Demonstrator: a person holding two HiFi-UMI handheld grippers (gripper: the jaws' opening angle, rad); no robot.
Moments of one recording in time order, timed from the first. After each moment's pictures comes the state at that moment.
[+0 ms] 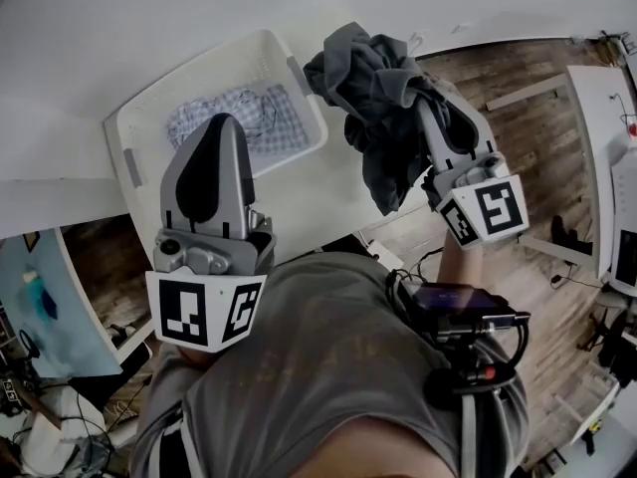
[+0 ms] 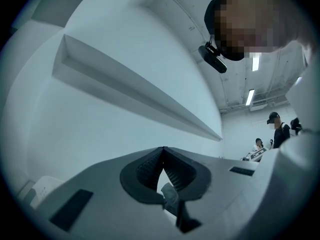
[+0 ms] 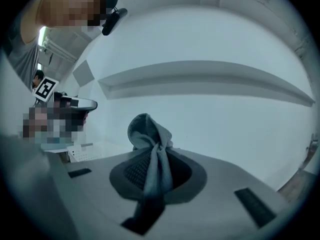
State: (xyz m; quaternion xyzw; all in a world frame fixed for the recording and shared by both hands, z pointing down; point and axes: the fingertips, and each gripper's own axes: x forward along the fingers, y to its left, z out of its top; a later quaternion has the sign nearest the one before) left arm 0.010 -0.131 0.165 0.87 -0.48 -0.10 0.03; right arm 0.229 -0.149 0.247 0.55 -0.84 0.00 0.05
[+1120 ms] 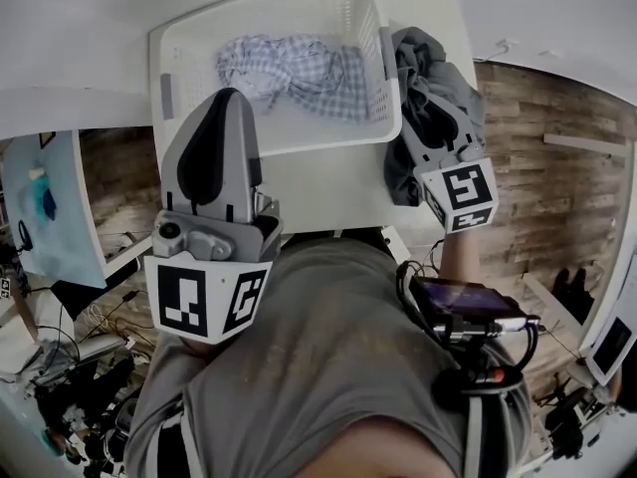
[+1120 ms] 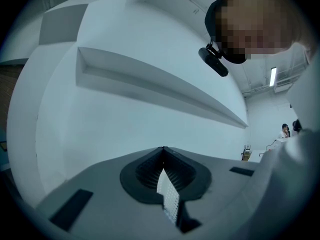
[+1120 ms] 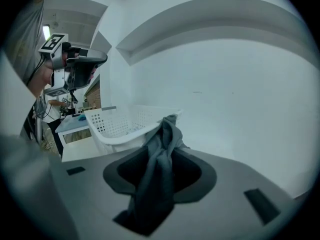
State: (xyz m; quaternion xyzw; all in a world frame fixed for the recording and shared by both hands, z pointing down) left arm -0.056 -0.143 0.205 0.80 -0.60 -0.03 0.04; right arm 0.119 -0.188 0.406 0.38 -0.90 0.07 0.20
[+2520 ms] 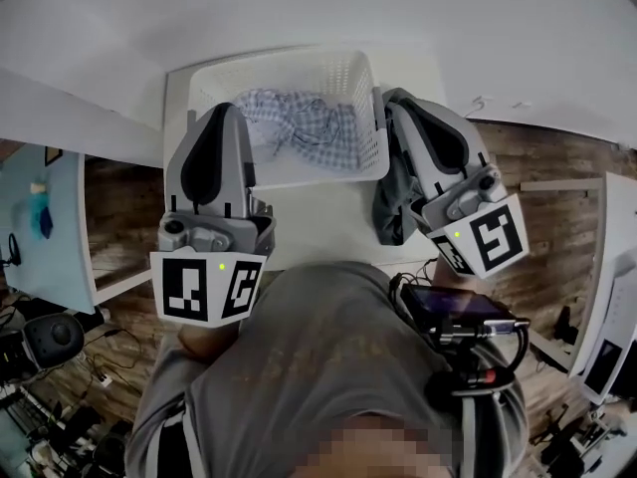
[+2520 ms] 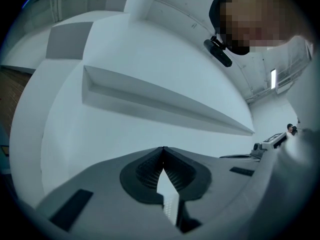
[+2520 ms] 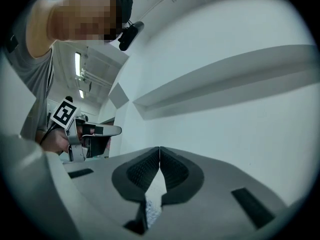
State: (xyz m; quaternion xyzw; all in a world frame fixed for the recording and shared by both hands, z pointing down) left arm -0.084 -0.141 0.154 0.77 -0.63 -0.09 -0.01; right arm 0.080 -0.178 0.185 0.33 -0.94 -0.05 -0.03
